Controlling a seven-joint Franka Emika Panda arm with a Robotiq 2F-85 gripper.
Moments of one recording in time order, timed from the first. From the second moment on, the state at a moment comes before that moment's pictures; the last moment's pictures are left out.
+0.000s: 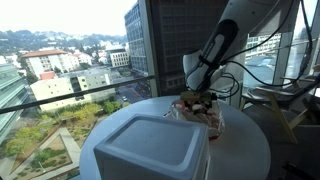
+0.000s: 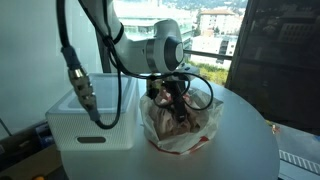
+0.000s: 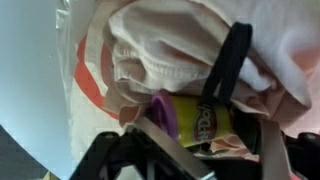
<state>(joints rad) 0.11 0.46 -0.22 -2.05 -0.24 2.60 1.12</state>
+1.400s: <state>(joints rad) 0.14 0.29 -0.02 -2.15 -0.09 2.60 0.69</state>
